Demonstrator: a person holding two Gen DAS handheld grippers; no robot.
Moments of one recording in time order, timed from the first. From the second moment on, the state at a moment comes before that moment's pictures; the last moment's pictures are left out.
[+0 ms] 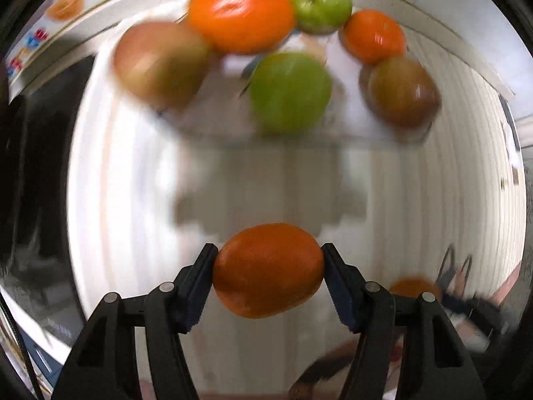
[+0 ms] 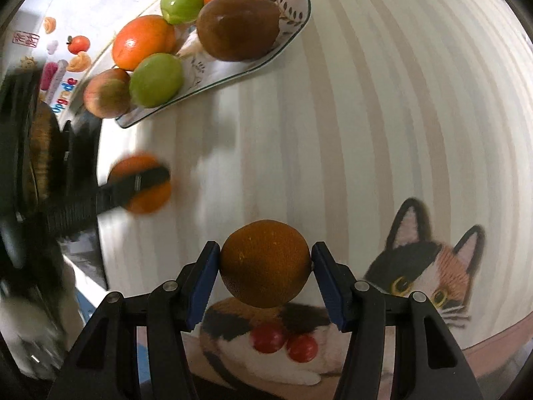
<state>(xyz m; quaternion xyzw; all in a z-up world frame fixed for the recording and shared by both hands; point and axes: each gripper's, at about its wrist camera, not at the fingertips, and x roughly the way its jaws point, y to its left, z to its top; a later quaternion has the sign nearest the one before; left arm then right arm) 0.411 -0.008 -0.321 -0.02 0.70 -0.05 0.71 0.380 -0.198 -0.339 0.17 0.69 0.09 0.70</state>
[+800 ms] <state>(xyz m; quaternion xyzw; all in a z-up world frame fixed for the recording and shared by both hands) 0.414 0.019 -0.254 -0.08 0.66 -0.06 0.74 0.412 -0.176 -0.318 0.20 0.67 0.12 0.71</state>
